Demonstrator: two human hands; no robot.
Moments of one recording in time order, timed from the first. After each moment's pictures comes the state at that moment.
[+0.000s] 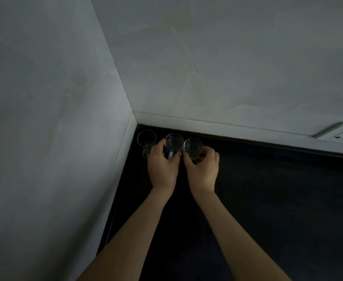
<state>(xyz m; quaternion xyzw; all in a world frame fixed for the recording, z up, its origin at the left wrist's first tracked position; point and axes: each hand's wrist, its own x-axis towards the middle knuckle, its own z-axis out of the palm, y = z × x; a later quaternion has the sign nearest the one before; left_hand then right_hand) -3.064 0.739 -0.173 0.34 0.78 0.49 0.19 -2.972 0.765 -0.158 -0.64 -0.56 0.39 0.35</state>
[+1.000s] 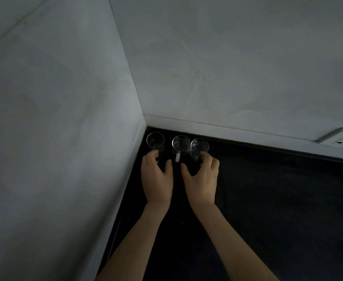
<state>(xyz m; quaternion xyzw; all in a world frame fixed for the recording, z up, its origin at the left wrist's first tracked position) -3.069 0.693 -0.150 0.33 0.82 0.46 0.10 -2.974 0.730 -0.147 -0.60 -0.66 0.33 0.32</state>
